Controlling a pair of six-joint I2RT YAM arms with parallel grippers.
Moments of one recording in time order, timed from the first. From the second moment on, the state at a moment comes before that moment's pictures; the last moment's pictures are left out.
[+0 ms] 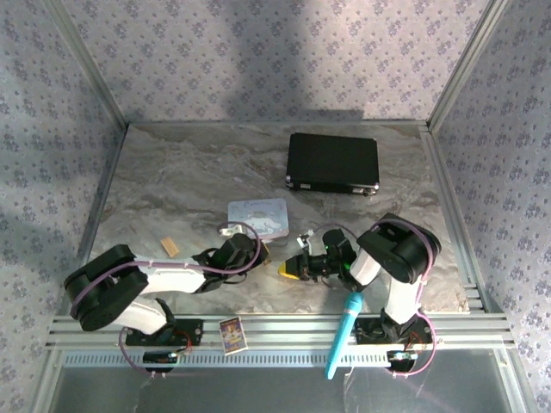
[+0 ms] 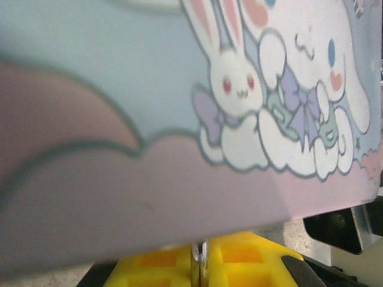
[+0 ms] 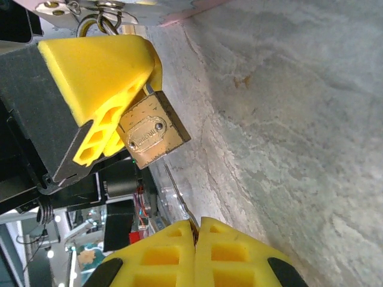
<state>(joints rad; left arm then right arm) -0.97 1.40 0.40 0.35 -0.16 -1.27 0.69 1.82 0.26 1.10 -0.81 1.16</state>
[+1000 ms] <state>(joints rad) -0.94 1.40 0.26 0.63 -0.13 -1.35 0.66 1.93 0.32 1.25 -0.94 1.29</state>
